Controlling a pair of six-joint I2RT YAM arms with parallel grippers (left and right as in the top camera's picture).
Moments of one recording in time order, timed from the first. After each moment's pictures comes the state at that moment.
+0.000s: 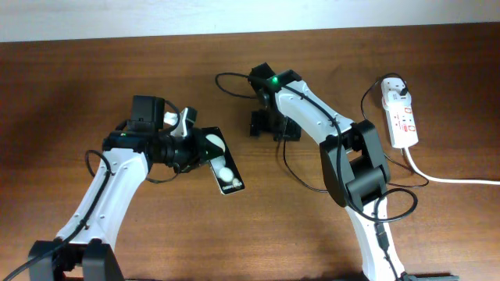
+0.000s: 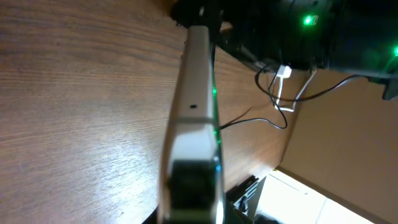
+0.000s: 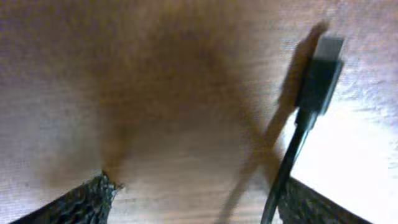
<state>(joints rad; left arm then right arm) -0.10 1.55 1.07 -0.72 0.79 -0.49 0.45 2.37 1.92 -1.10 -0.01 0.63</state>
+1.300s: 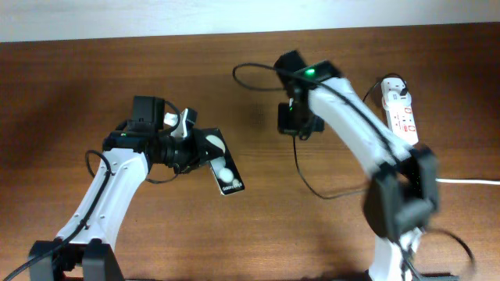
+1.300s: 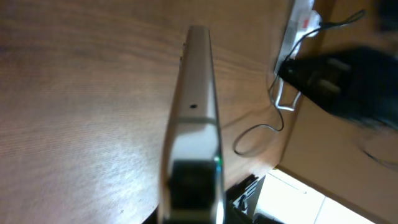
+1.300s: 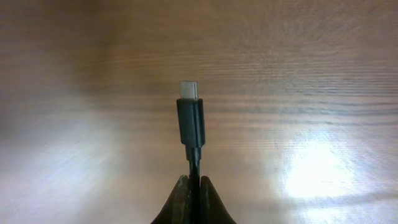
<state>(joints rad) -0.10 1.55 1.07 -0.71 0.79 -0.49 0.39 1.98 1.76 -1.22 -0.04 0.47</state>
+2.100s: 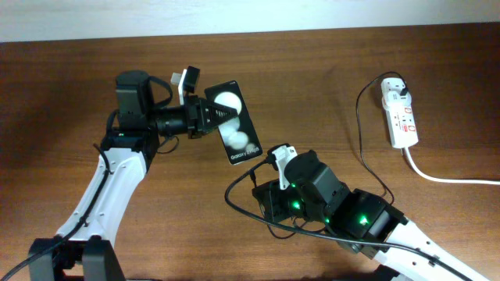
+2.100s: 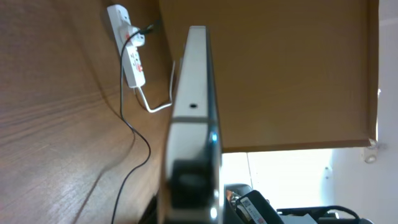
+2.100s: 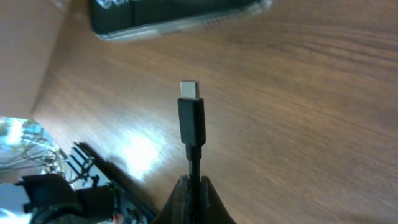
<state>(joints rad) -0.08 1.56 1.06 -0.02 1.29 -0.80 0.81 1.10 0.92 -0.57 -0.21 0.62</state>
